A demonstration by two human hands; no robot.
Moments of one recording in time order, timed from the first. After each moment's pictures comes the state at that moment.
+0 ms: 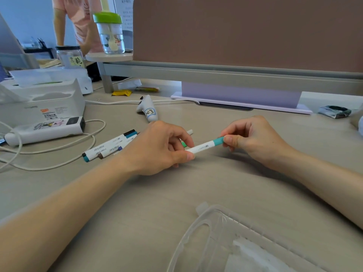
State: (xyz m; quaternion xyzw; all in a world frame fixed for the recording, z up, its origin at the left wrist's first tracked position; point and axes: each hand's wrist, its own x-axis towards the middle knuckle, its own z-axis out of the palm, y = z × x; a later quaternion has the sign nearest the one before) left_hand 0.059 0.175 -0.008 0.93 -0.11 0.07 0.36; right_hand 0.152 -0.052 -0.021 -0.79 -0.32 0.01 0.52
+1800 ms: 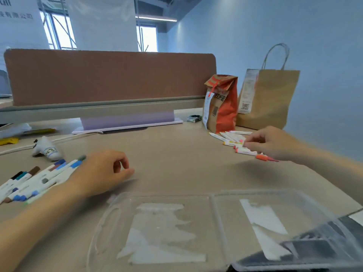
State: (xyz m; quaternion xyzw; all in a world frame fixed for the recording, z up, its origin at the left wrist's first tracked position) left_hand 0.051 0.115 -0.011 0.94 -0.26 0.18 0.16; right_hand -0.036 -0.310 0.033 -0.96 0.02 -0.13 0.24
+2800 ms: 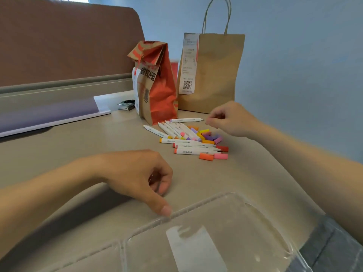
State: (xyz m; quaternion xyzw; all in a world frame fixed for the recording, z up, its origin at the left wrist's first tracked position) left_hand 0.084 -0.160 0.023 0.78 -0.56 -0.27 0.08; right_hand 0.034 -0.437 0.017 -0.95 0.08 -0.17 0.24
